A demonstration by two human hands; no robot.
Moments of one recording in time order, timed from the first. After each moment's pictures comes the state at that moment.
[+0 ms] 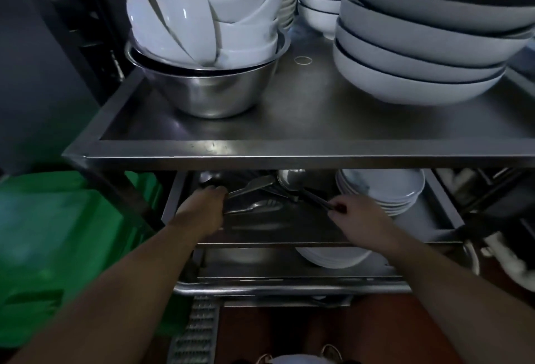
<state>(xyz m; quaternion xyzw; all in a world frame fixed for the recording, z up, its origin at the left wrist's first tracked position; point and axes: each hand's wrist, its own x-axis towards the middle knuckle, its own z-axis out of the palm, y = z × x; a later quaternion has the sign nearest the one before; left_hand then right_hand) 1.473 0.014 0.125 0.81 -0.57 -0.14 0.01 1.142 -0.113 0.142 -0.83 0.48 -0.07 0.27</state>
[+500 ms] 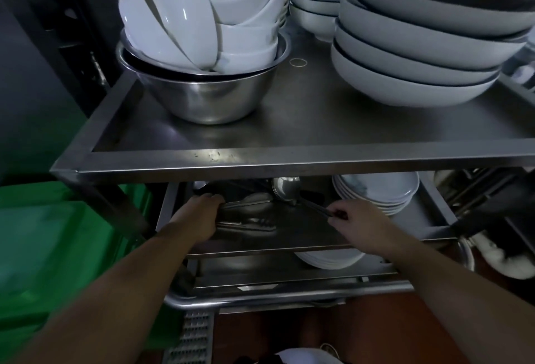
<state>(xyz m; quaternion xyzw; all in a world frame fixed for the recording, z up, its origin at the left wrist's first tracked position) 1.497 0.007 0.107 0.77 -0.62 -0.17 0.03 1.141 -0.112 0.137 -0.83 0.48 -0.05 0.29</state>
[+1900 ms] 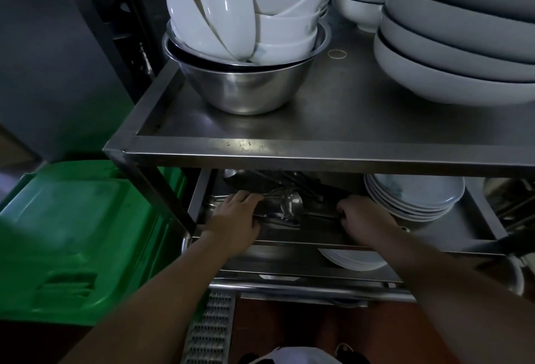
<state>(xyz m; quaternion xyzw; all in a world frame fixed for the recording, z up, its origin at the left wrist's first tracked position) 1.445 0.044 0.121 0.80 -0.58 -0.13 0.10 1.190 -0.123 0.110 -0.89 0.43 0.07 0.10</state>
